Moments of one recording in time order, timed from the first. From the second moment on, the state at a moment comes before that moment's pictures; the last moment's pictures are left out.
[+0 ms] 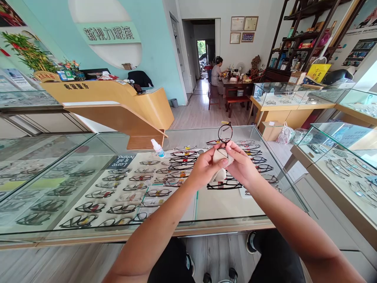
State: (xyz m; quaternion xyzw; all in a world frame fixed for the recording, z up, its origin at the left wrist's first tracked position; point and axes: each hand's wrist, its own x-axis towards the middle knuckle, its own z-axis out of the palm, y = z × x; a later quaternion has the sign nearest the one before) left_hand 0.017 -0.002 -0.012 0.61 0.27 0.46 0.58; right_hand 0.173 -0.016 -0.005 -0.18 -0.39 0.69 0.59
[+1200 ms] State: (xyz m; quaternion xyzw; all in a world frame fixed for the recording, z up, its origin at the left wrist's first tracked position) left_hand 0.016 -0.008 -0.008 0.64 0.30 0.48 0.52; right_hand 0.170 -0.018 -0.007 -0.22 -0.41 0.66 0.59
